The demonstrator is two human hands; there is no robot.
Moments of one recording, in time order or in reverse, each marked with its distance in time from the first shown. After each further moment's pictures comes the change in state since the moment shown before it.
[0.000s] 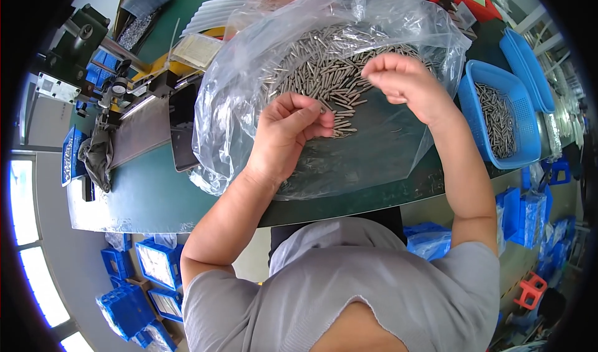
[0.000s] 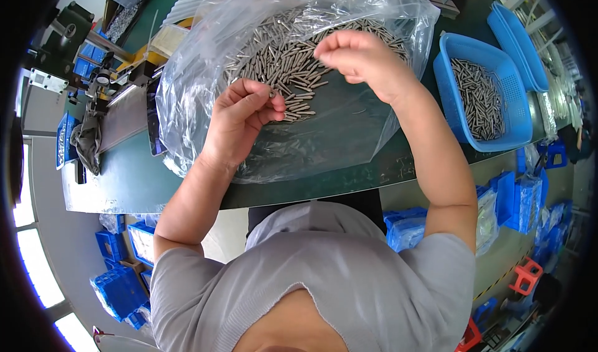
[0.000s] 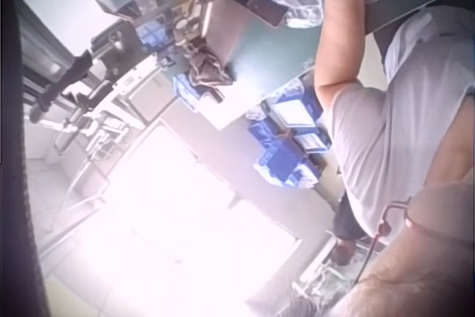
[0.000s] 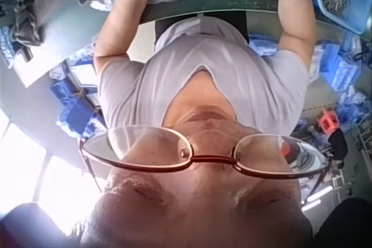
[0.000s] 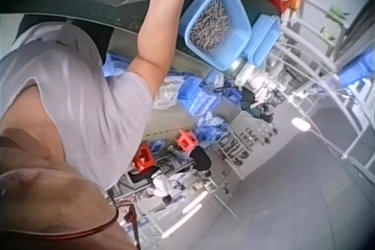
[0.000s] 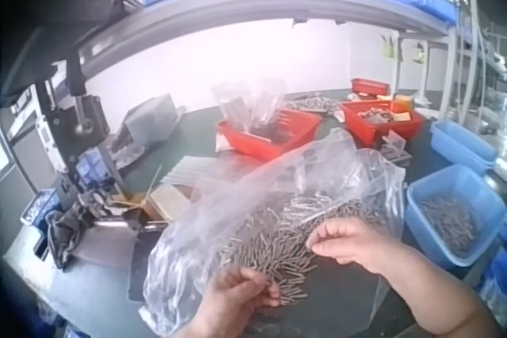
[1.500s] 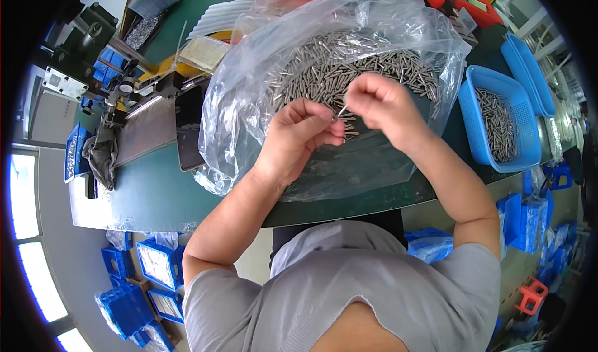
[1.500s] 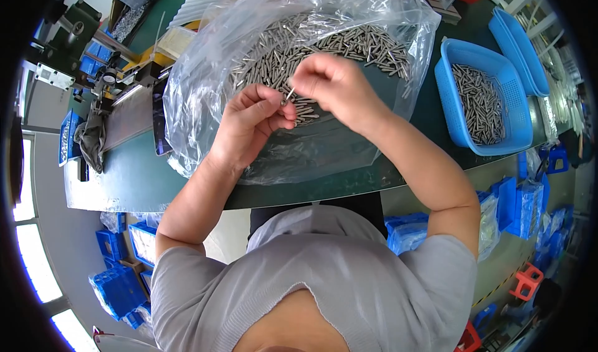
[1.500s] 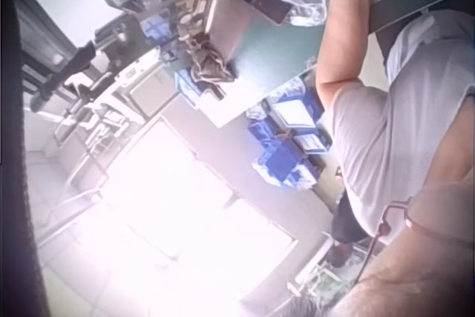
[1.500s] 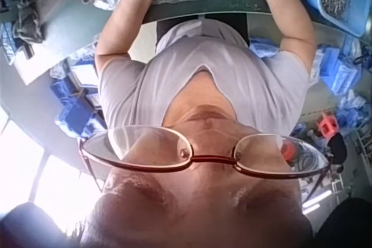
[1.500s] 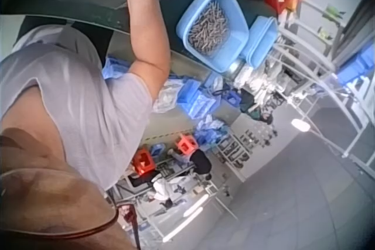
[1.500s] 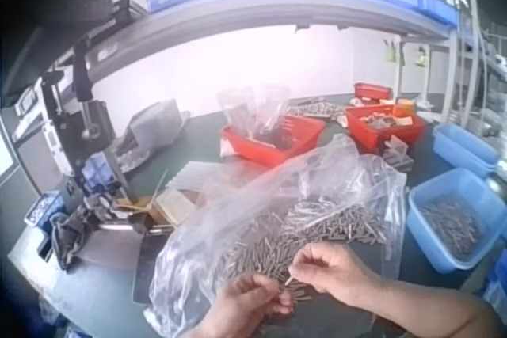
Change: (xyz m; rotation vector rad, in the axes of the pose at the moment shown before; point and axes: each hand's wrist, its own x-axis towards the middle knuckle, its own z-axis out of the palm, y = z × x) left_hand -0.002 -0.002 0.002 -0.046 -0.076 -0.057; right_hand -0.008 0.013 0.050 -0.023 0.045 -0.181
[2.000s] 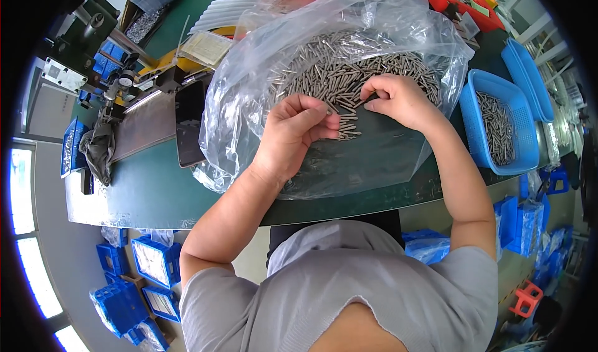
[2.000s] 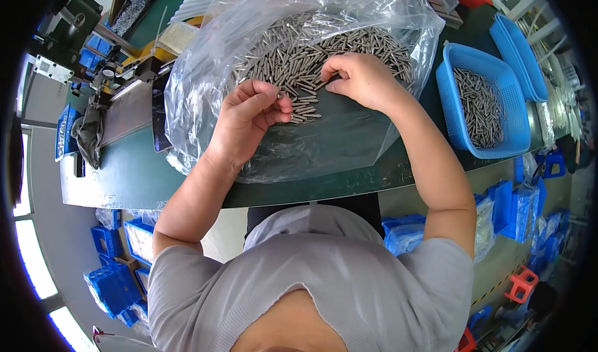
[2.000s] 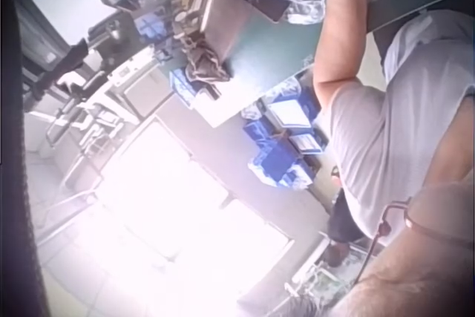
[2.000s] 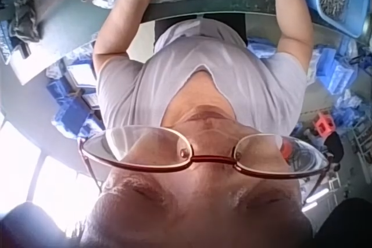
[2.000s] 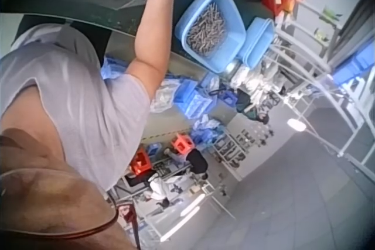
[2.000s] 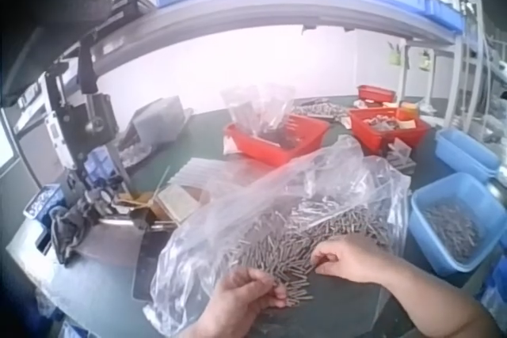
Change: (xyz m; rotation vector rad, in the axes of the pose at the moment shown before) left_hand 0.002 0.002 -0.004 0.029 0.096 0.038; right_hand 0.017 0.008 -0.039 -0.886 -0.055 -0.029
